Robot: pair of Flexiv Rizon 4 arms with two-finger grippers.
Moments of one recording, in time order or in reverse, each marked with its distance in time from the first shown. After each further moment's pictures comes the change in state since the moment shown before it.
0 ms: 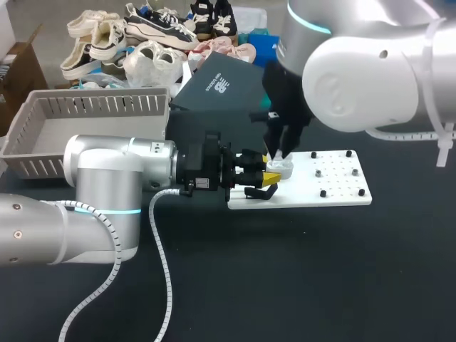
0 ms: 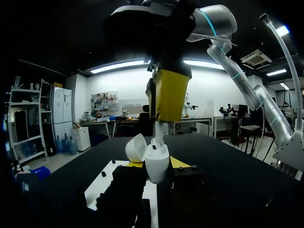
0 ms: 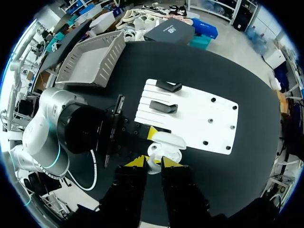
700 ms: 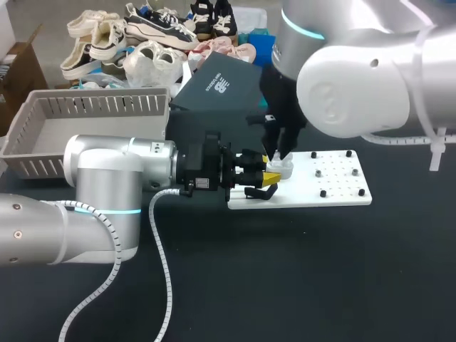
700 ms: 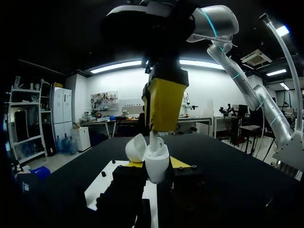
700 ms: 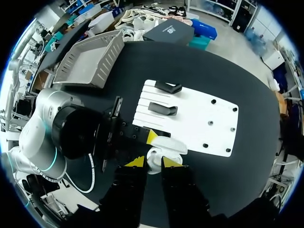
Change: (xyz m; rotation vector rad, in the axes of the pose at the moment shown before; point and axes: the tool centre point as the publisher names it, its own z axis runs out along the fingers) left arm 0.000 0.000 0.000 0.000 0.000 0.000; right arm -0.006 0.000 0.008 0.021 -0.005 0.000
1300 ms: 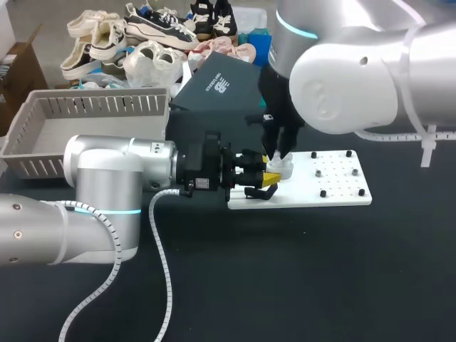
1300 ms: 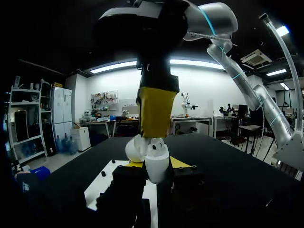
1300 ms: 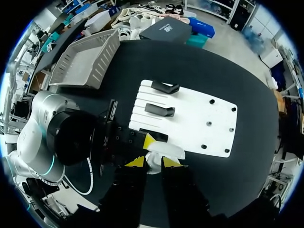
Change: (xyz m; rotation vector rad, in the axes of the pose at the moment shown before) left arm 0.001 0.000 0.000 0.000 0.001 0.000; right arm -0.005 -0.003 0.005 0.020 0.016 0.013
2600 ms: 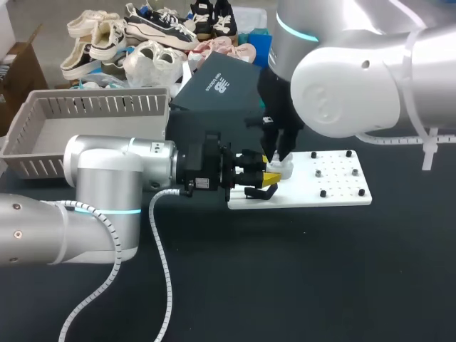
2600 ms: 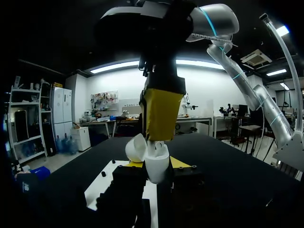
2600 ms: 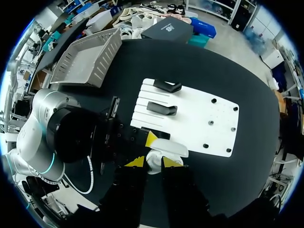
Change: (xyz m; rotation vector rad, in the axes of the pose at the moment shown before) left arm 0.000 0.000 0.000 -0.001 0.000 0.000; right arm 0.003 0.003 0.002 -0.008 -0.001 -0.008
